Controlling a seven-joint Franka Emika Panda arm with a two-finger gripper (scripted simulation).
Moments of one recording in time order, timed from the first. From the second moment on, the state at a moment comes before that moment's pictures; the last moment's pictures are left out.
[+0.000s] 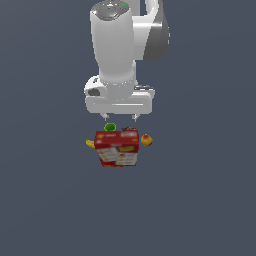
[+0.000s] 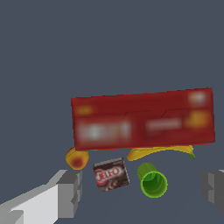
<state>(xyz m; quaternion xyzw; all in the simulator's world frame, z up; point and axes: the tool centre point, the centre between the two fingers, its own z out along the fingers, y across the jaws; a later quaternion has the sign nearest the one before) -0.005 -0.025 0.272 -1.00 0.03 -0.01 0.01</state>
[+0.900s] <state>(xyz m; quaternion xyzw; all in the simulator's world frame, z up) -0.091 -0.082 0.130 -0.98 0.20 0.00 0.00</state>
